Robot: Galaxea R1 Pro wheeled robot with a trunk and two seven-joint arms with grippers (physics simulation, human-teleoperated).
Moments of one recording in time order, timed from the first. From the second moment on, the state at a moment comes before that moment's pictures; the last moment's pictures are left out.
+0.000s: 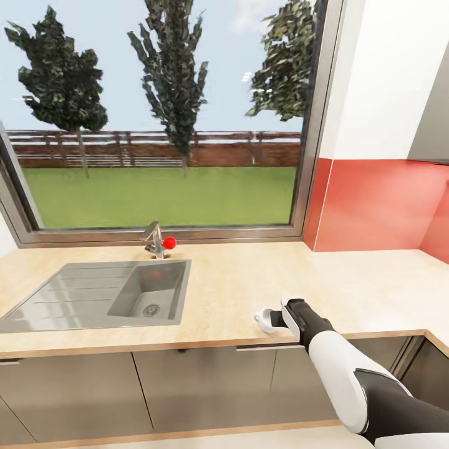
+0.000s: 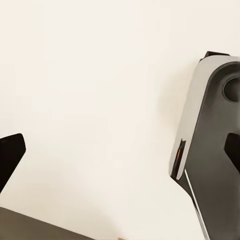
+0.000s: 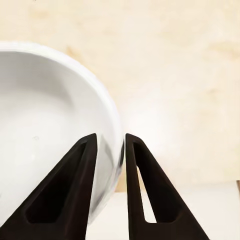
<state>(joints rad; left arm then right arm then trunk) 0.01 0.12 0.25 -0.03 -0.10 -0.18 0.15 -0.95 0.10 -0.21 -0.32 0.21 0.57 -0.09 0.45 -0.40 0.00</state>
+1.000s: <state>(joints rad) 0.01 0.12 0.25 -0.03 -0.10 -0.19 0.15 -0.95 0.11 -0.22 -0.46 0.19 0.58 -0.09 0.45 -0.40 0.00</state>
